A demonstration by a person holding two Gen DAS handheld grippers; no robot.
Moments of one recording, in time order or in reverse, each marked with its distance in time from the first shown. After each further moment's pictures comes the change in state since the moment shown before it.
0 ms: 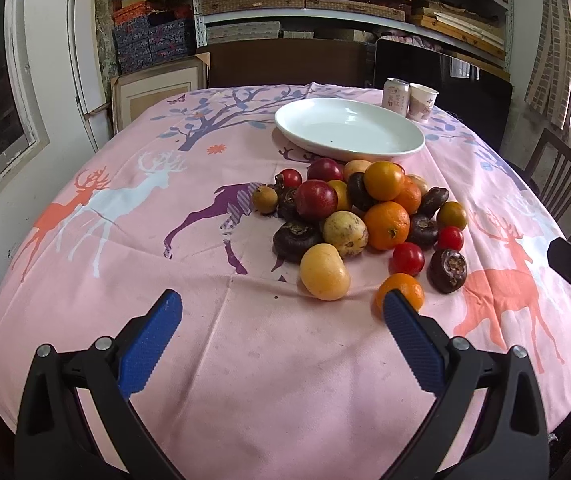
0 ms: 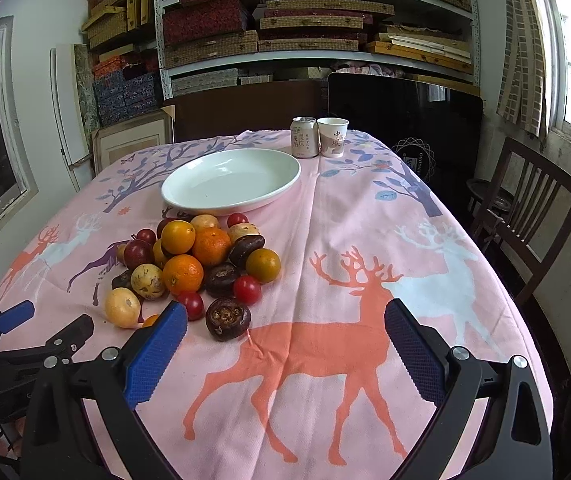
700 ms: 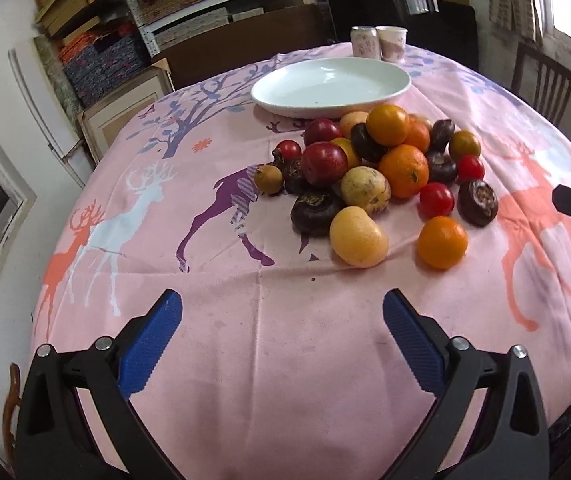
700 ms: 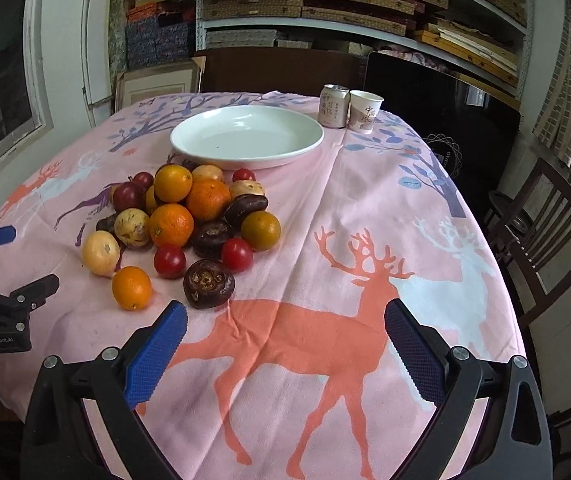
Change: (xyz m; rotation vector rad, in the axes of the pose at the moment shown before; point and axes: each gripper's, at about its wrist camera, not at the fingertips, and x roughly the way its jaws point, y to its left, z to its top) left arm 0.027 0.007 0.002 0.313 0.088 0.032; right arm 0.048 -0.001 -0.005 -0.197 0.161 0.055
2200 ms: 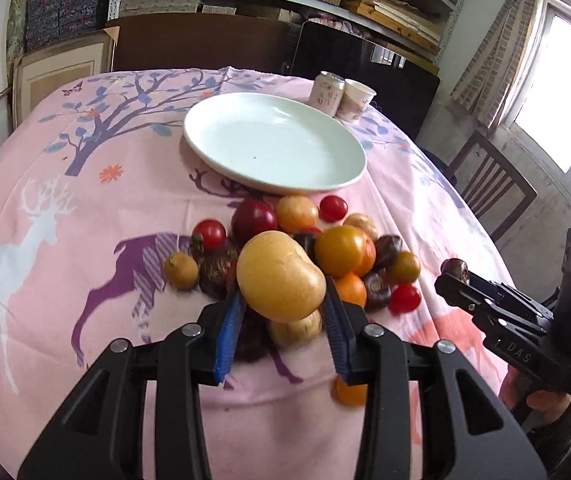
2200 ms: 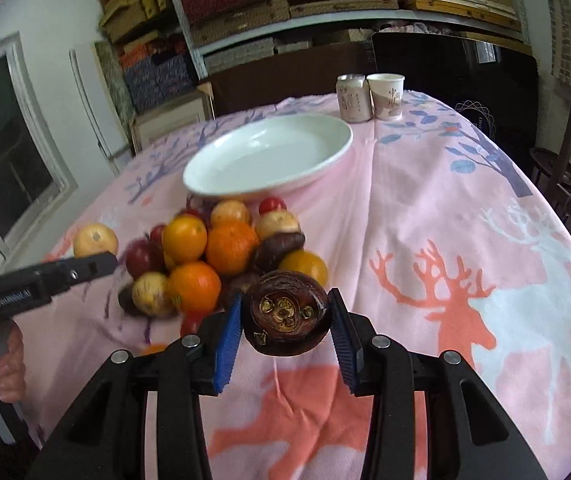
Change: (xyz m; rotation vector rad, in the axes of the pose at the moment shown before) left arm 0.048 0.028 0.091 -0.254 -0.035 -0.440; right arm 0.050 -0.019 0.041 0.260 -0.125 0.218
